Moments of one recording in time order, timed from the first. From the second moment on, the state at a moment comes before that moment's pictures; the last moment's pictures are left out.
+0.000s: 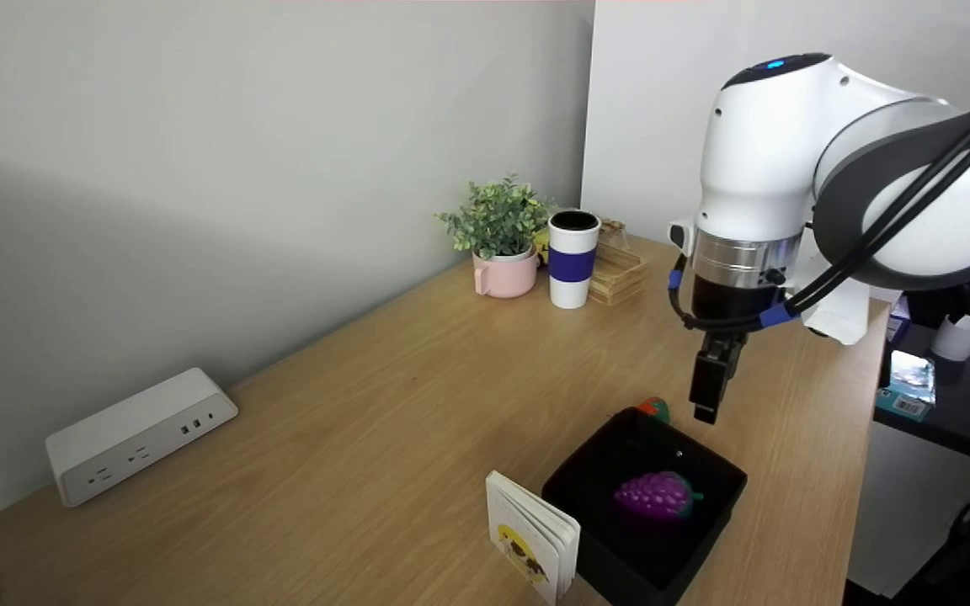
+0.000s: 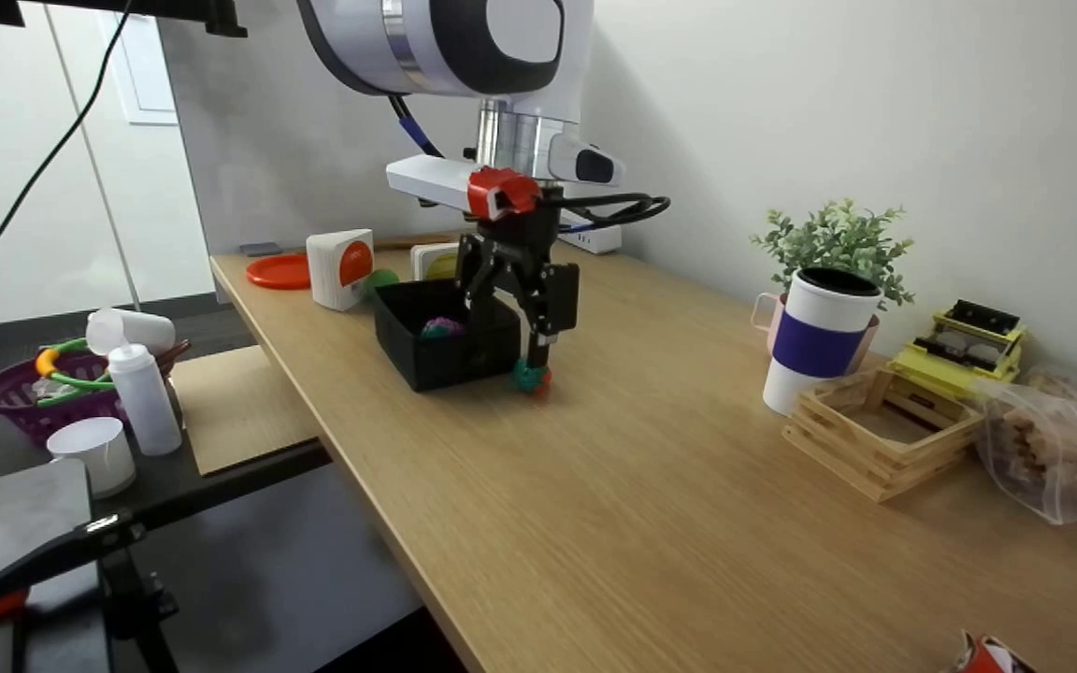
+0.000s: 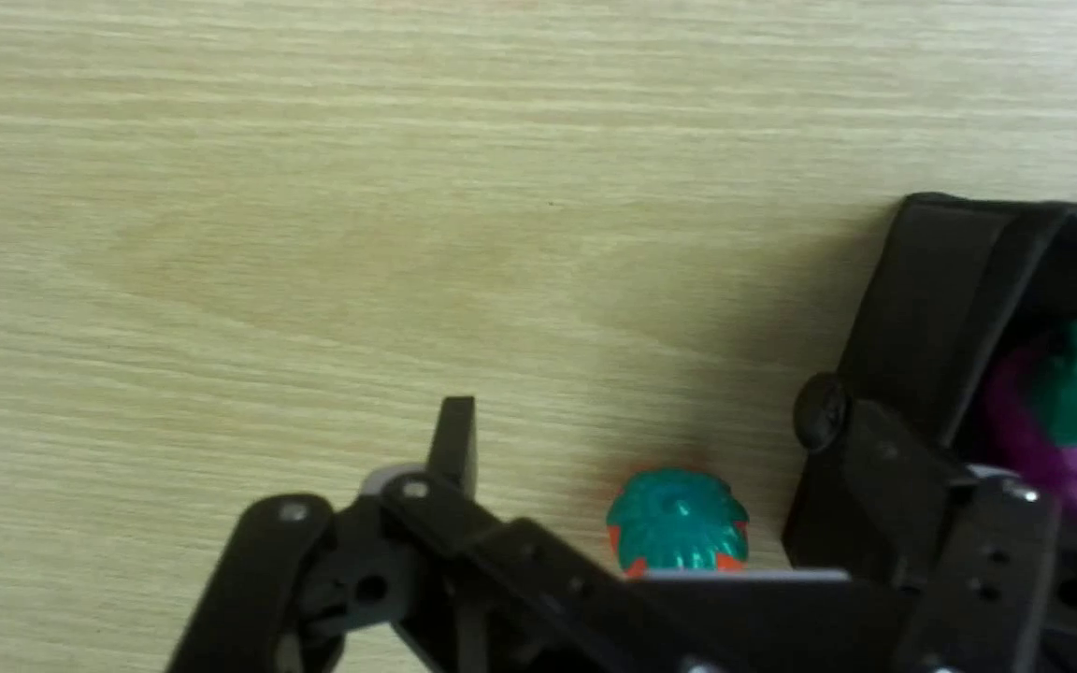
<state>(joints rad) 0.12 0.30 0.02 -2.21 -0.07 2.43 0.12</state>
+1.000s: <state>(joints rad) 0.11 0.37 0.01 -2.20 -0.12 2.58 0.03</state>
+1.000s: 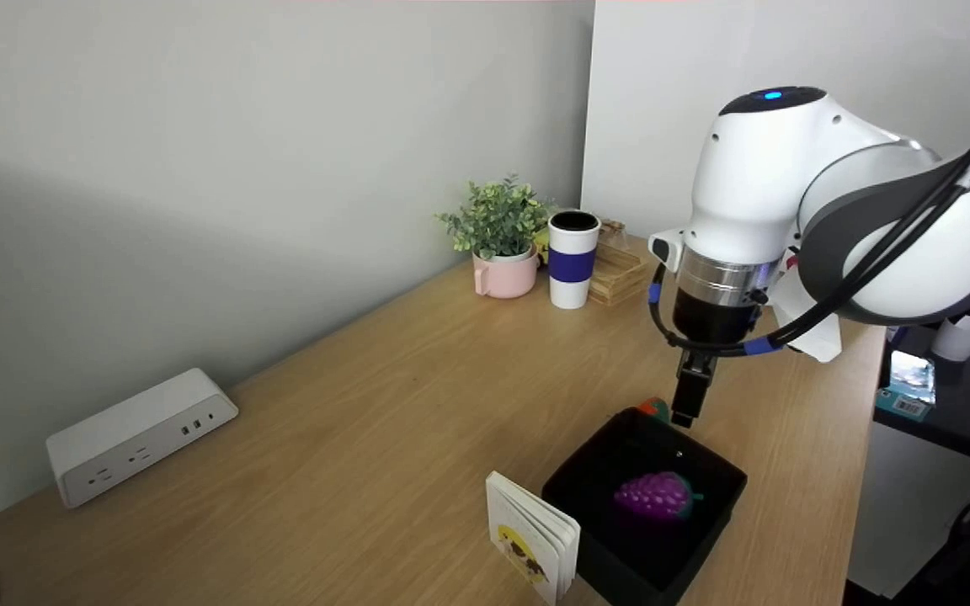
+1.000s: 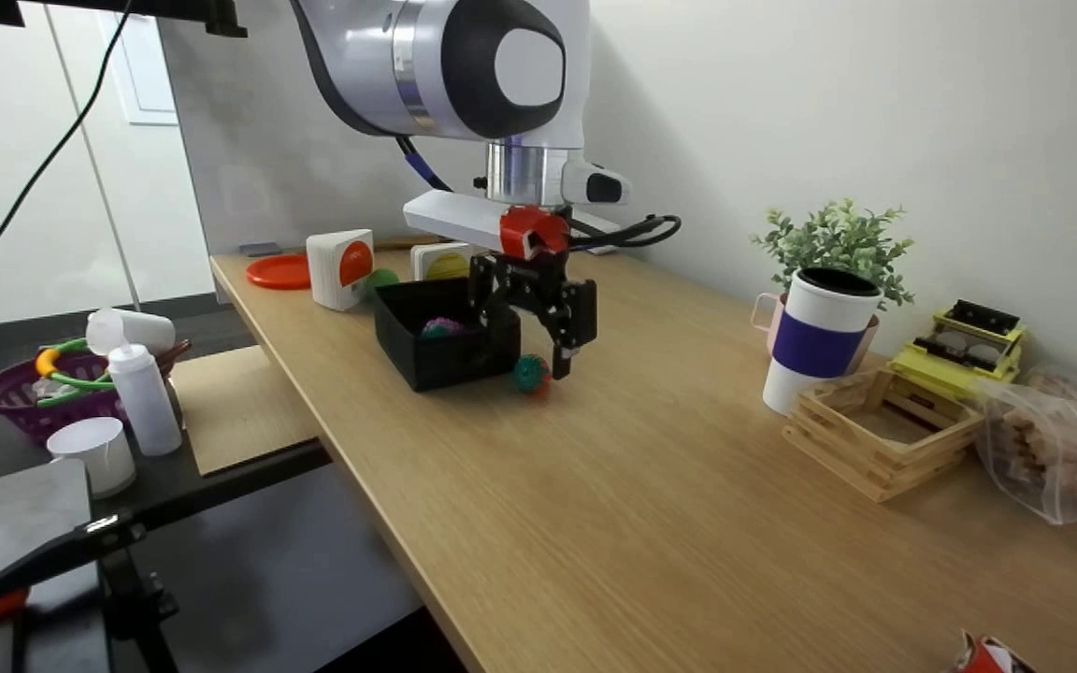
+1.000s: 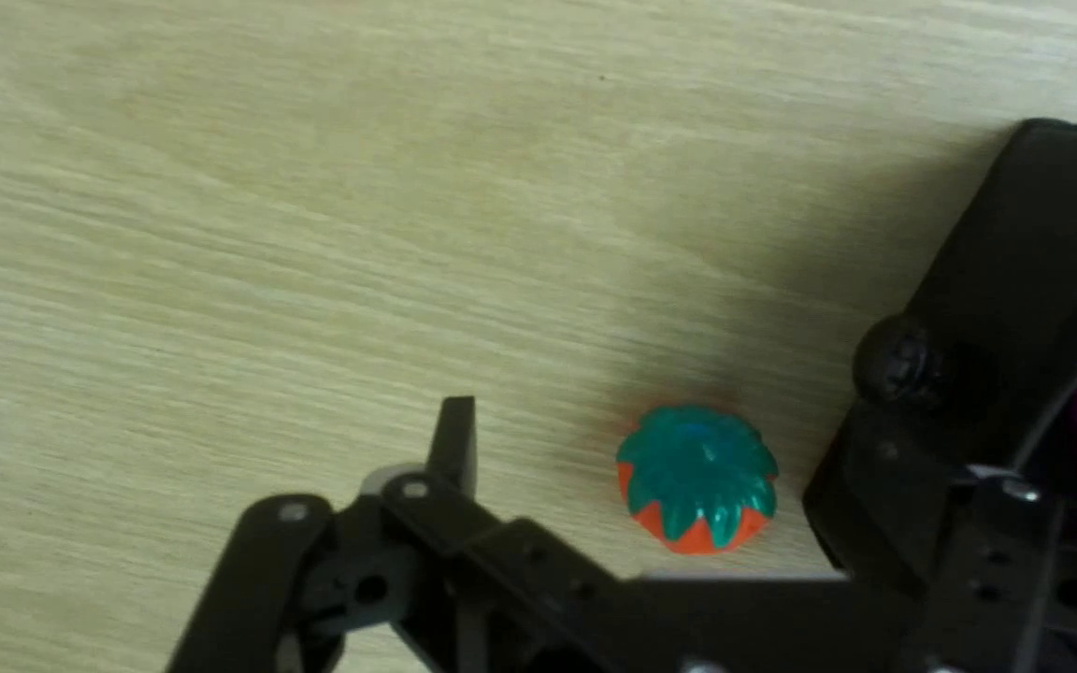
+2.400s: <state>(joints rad) 0.02 0.49 0.12 -2.11 0.04 2.77 -0.10</state>
